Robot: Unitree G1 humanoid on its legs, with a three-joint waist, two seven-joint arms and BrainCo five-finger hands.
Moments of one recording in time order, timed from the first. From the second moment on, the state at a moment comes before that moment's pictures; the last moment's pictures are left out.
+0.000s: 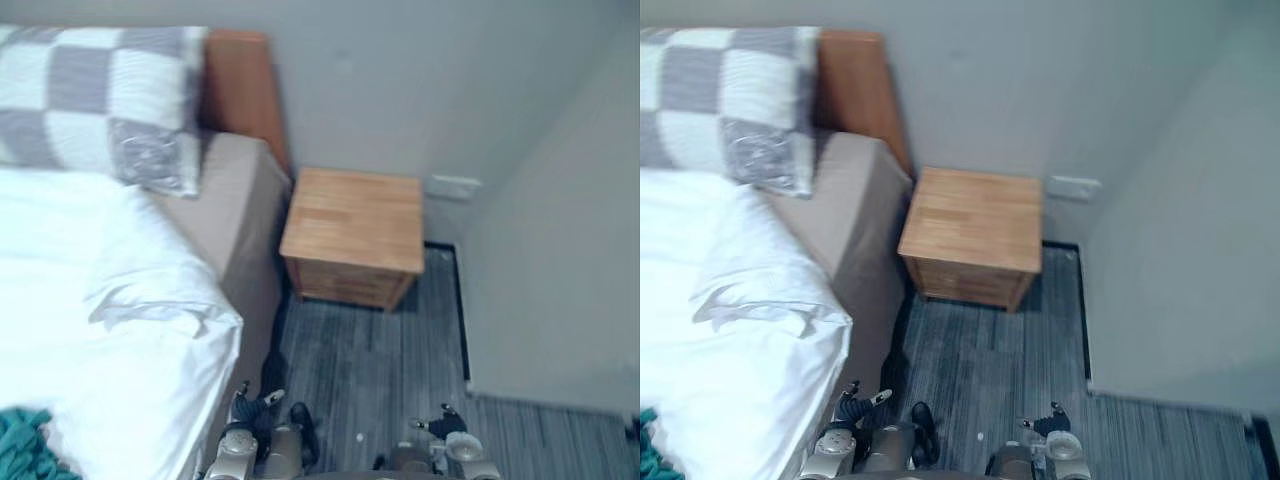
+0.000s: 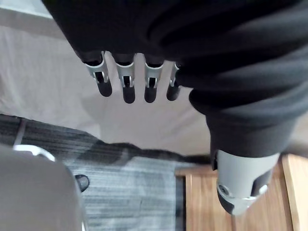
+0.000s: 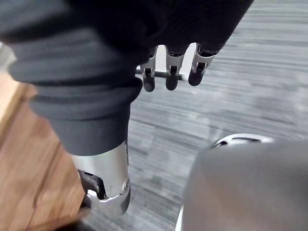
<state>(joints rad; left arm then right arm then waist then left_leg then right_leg) 0.05 0.03 0.09 0.90 0.23 0.00 0.23 -0.02 -0.05 -0.16 1.01 -0.23 0.05 -0.17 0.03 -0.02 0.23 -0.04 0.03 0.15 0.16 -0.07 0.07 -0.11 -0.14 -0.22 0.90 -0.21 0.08</state>
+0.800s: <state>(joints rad) 0.08 0.04 0.22 0.92 0.24 0.03 0.17 0.10 -0.03 -0.51 0.39 -0.04 0.09 -0.29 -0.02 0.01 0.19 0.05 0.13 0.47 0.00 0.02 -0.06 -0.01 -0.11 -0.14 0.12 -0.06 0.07</state>
